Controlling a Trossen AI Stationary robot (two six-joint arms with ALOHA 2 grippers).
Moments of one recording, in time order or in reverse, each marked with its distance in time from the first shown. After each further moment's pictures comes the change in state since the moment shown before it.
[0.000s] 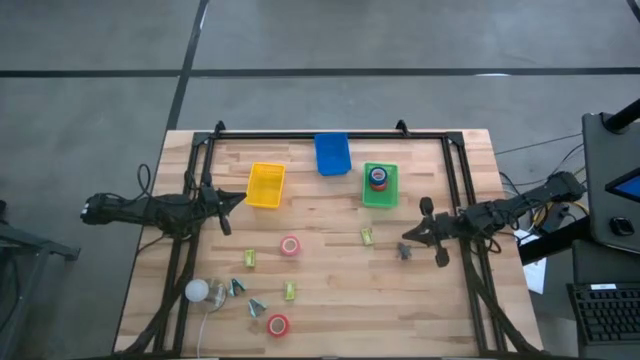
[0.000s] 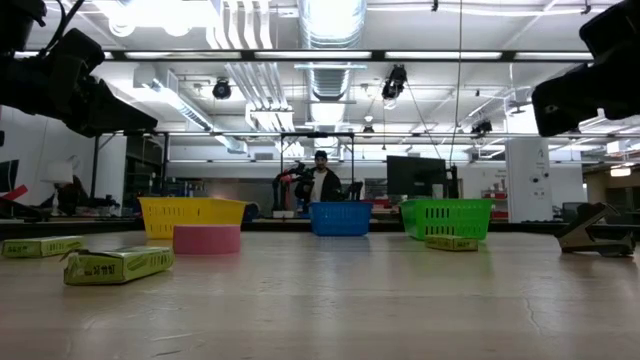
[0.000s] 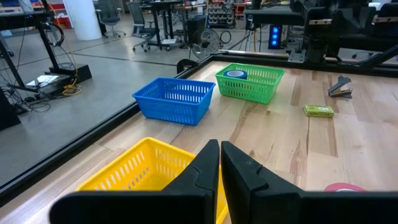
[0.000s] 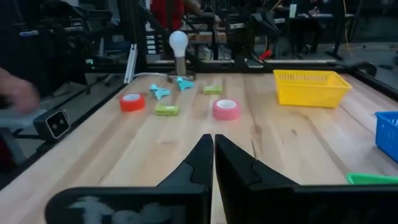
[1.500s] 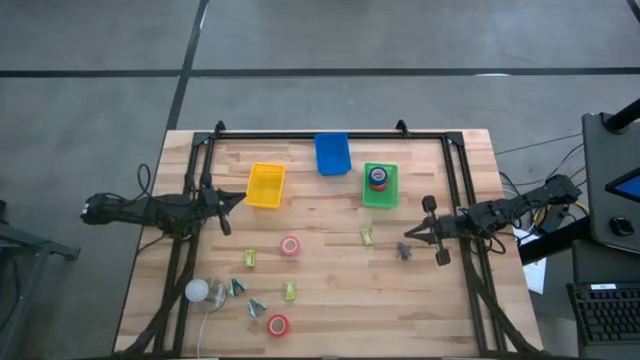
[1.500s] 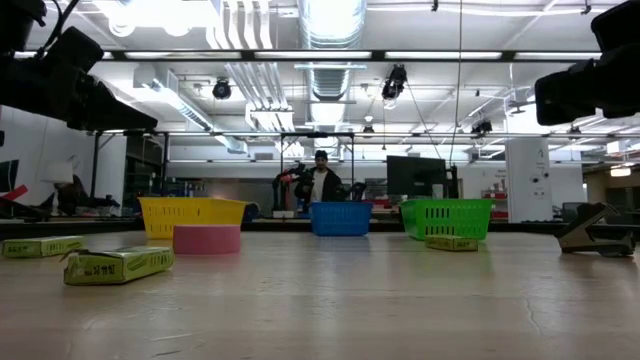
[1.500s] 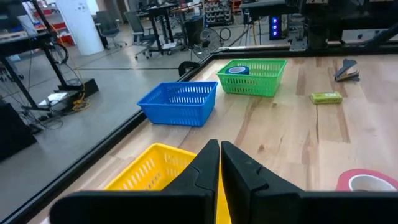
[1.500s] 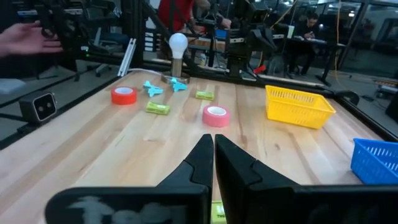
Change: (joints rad) left arm 0.000 0.000 0.000 0.000 -0.003 0.122; right arm 0.000 -0.078 0.000 -0.062 0.008 -0.149
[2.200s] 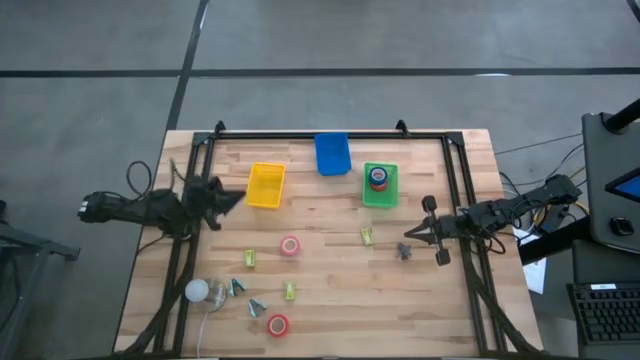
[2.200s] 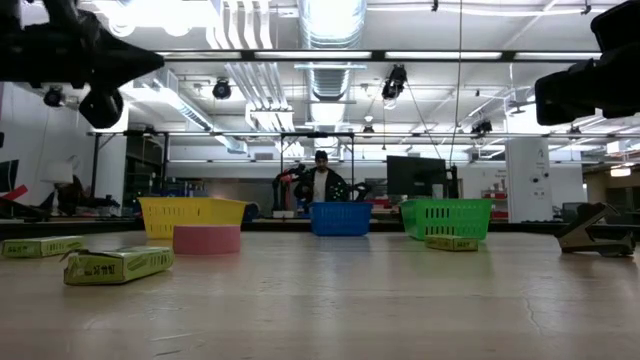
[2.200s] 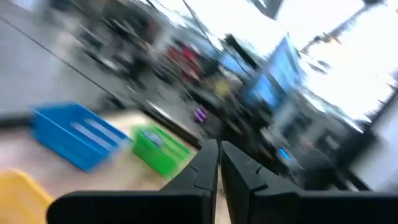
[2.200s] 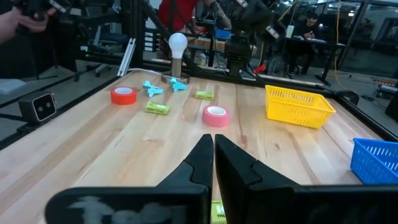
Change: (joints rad) left arm -0.008 0.078 -0.013 0.420 0.185 -0.541; right arm 0.000 0.000 0.000 0.000 0.000 -0.002
